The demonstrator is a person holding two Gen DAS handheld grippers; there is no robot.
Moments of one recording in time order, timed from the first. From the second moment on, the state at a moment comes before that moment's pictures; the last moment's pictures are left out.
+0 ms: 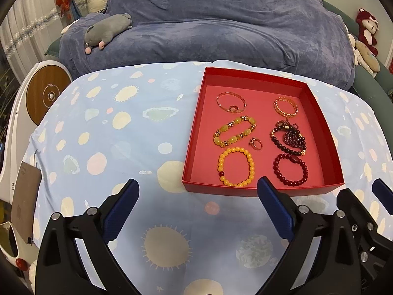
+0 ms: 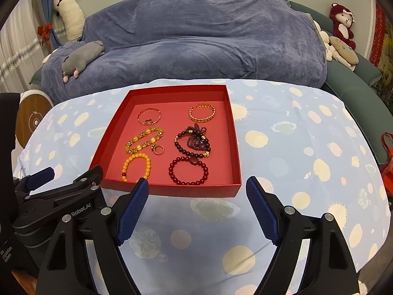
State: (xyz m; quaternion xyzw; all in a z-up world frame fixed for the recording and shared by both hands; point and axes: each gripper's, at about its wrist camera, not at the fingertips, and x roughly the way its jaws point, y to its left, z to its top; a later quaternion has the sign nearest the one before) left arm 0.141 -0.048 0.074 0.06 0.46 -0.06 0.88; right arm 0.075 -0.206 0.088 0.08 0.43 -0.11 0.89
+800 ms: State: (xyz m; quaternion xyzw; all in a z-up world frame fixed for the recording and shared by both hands) left arm 0.130 -0.046 0.082 0.06 0.45 -0.05 0.89; right arm 0.069 -0.202 0.091 0.08 0.42 -0.11 0.89
